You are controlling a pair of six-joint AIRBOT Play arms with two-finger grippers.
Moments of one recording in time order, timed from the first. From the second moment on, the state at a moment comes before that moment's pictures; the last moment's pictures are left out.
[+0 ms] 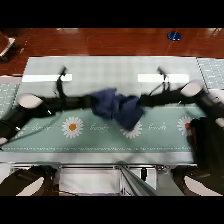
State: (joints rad) left arm -0.27 -1.03 0.73 0.32 -0.80 -1.03; right arm 0.18 -1.20 0.95 -0.83 0.95 1.36
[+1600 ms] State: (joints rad) left arm 0.13 -0.48 1.01 0.90 -1.30 -1.39; right arm 0.10 -0.63 1.41 -1.41 1.67 1.58
